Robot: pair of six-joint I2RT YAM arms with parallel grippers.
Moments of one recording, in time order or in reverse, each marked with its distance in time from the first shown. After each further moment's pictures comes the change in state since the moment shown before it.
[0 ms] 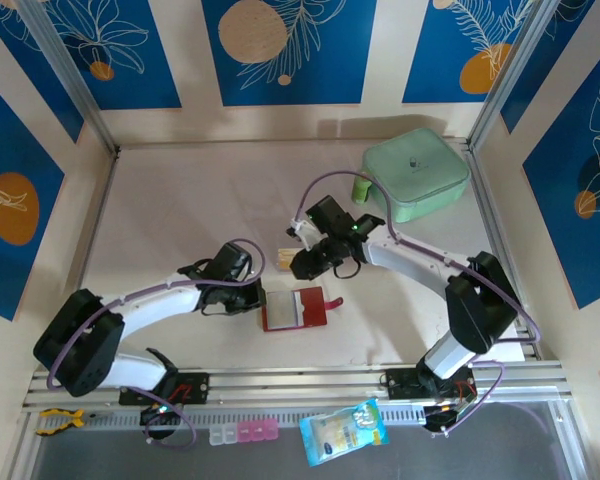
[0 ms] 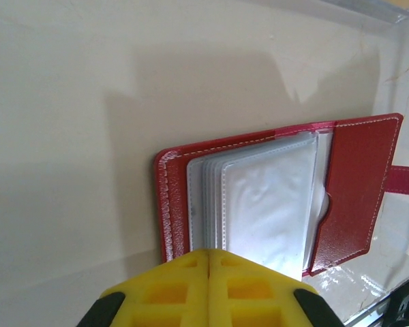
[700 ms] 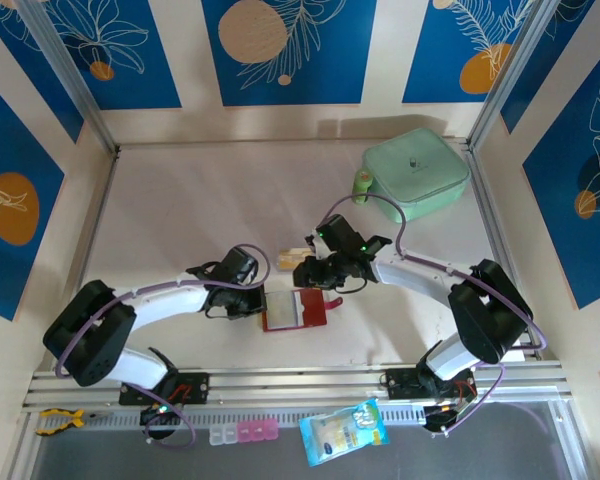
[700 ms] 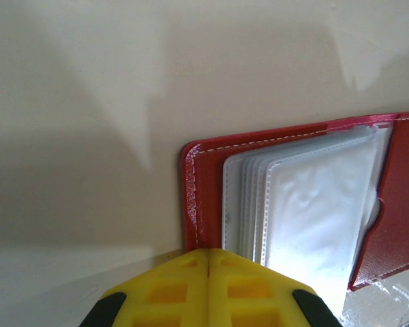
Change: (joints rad) left arm -0.032 0.063 0.000 -0.006 -0.045 -0.008; right arm 0.003 -0.054 -0.208 0.217 -0.050 0.484
